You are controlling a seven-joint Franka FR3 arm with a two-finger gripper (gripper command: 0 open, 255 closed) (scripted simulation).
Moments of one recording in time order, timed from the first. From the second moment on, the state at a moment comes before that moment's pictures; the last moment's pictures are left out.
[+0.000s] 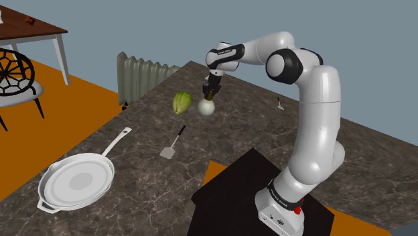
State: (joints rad) arm -0.18 0.60 -0.14 -1.55 0.12 2.08 -0.20
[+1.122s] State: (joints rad) arm -0.18 0.52 -0.15 -1.46 0.11 1.90 -0.19
